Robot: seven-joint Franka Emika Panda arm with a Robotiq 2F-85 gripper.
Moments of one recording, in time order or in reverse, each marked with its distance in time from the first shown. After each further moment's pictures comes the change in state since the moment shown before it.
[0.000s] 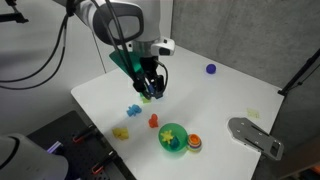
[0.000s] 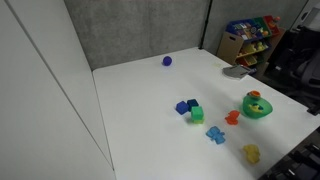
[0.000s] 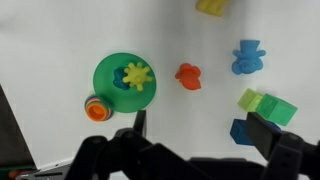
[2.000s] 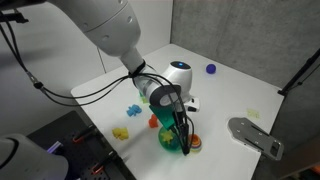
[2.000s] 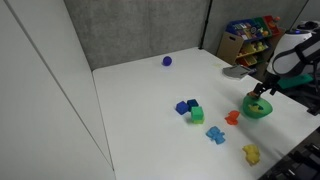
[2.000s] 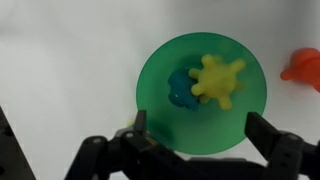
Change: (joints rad) arm -0.084 0.692 -0.090 0.237 -0.076 0.389 0.062
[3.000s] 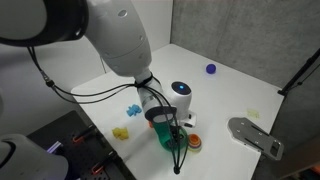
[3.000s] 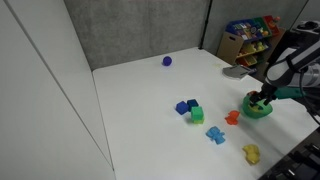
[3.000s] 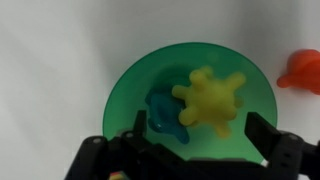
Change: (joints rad) arm -0.186 0.134 0.169 0.004 0.220 0.147 -0.191
